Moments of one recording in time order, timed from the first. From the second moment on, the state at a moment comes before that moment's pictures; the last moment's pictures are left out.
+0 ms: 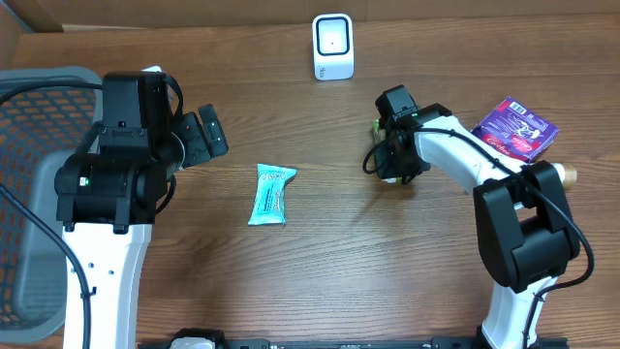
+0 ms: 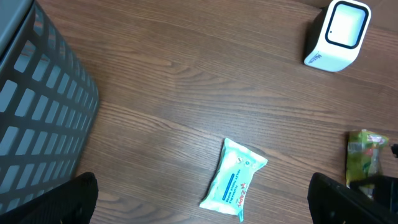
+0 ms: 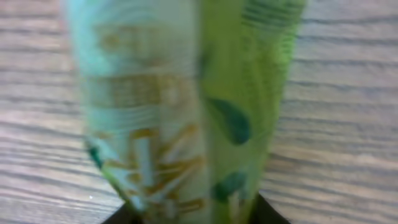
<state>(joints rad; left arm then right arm) -0.07 1.29 1.58 -1.19 -0.13 -0.36 0.38 2.03 1.39 -0.80 -0.01 0.25</state>
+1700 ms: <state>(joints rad) -0.07 1.29 1.58 -1.19 -0.13 -0.36 0.40 1.85 2.38 -1.18 -0.63 0.28</state>
